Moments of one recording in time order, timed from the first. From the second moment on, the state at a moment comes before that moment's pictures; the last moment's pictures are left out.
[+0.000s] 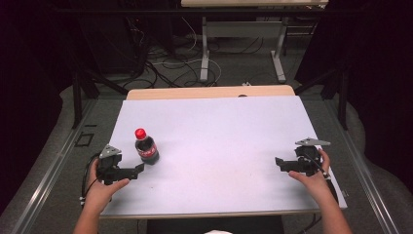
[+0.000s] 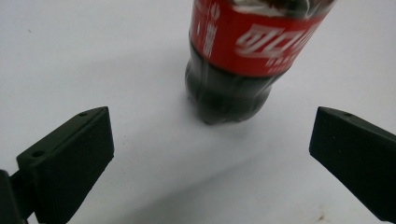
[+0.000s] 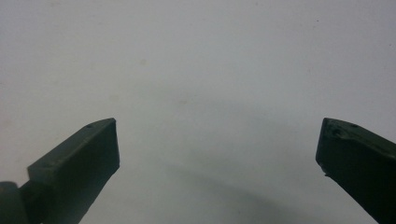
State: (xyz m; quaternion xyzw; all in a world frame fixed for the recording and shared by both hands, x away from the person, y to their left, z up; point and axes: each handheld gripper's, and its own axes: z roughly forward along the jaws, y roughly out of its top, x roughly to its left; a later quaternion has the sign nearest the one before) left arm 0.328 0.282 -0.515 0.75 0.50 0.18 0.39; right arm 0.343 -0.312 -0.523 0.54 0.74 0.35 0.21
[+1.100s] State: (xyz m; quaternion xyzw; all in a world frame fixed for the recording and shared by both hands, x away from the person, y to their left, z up) left arm 0.363 0.243 -0.510 0.74 0.48 0.20 0.43; right arm 0.334 -0.294 -0.511 0.52 0.74 0.37 0.22
